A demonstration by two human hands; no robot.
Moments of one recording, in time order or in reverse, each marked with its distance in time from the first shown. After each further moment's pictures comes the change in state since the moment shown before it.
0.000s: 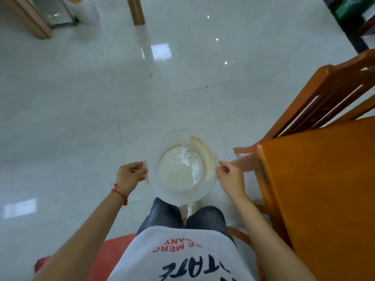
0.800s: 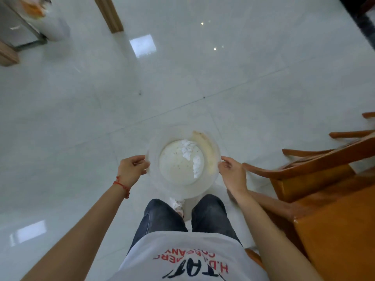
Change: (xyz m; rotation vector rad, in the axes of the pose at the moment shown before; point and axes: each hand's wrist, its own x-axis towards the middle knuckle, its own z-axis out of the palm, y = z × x) left_hand 0.246 0.161 0.010 0.131 -0.133 -0.015; right_hand 0.217 -0.117 0.046 0.109 0.106 0.188
